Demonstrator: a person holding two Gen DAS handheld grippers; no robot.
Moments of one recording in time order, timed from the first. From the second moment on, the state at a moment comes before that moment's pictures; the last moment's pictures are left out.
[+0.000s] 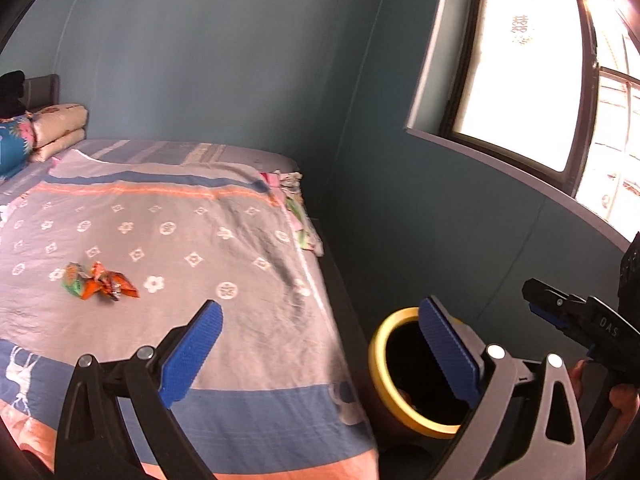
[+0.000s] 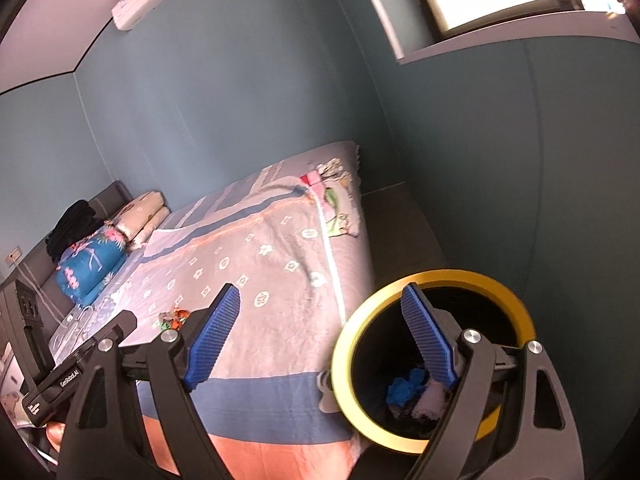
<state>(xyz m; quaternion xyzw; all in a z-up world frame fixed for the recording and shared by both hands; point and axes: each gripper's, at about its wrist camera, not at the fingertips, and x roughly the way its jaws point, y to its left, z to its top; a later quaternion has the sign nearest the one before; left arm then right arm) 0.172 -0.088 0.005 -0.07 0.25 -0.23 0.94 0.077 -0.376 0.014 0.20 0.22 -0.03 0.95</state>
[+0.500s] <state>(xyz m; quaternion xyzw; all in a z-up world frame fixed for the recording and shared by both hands) 0.228 0.008 -0.030 -0.10 0.27 -0.11 0.95 0.161 -0.307 -0.008 0.17 0.25 0.05 0.95</state>
